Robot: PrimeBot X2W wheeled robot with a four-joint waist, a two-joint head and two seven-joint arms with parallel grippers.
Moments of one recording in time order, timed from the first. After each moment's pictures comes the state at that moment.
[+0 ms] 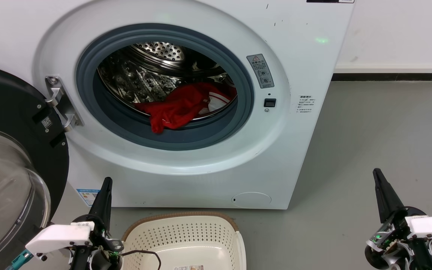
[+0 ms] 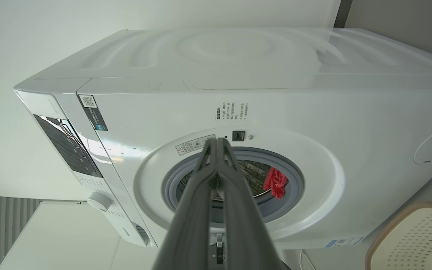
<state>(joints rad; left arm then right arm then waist) -0.11 0.05 0.11 0.25 -1.61 -0.13 0.11 -0.10 -0.05 -0.11 0.24 1.62 0.13 0.11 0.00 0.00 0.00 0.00</state>
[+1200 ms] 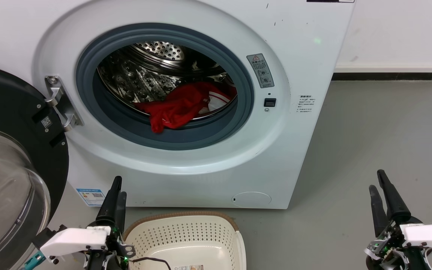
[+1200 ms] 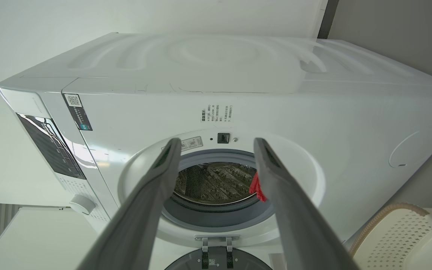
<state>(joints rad) -0.09 0.05 0.05 0.26 -1.58 -0.13 0.06 -0.07 -0.05 -0.09 0.24 1.57 0.13 0.06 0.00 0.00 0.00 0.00</state>
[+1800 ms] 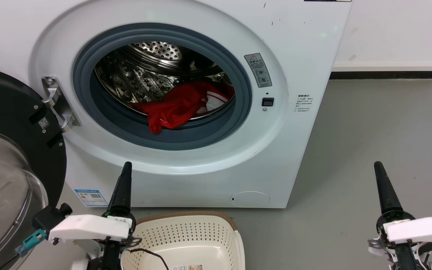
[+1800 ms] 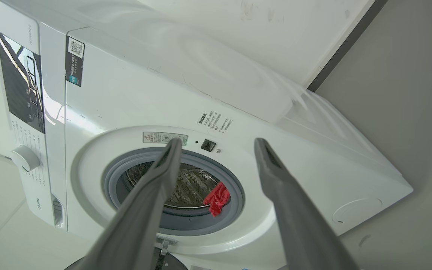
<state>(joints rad) -0.11 0.05 0.00 0.20 -1.20 -0.13 -0.02 -0.06 -0.05 -0.08 0.15 1.17 0.13 -0.03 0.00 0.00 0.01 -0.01</state>
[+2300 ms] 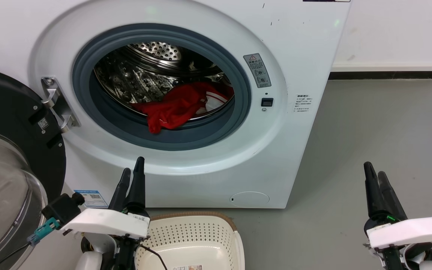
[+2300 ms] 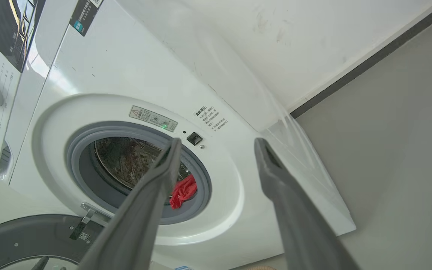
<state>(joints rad) -0.12 0.05 -0.06 0.17 -0.95 -0.10 -0.08 -0.04 -0.05 -0.04 0.11 0.84 0.13 -0.08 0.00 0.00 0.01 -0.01</state>
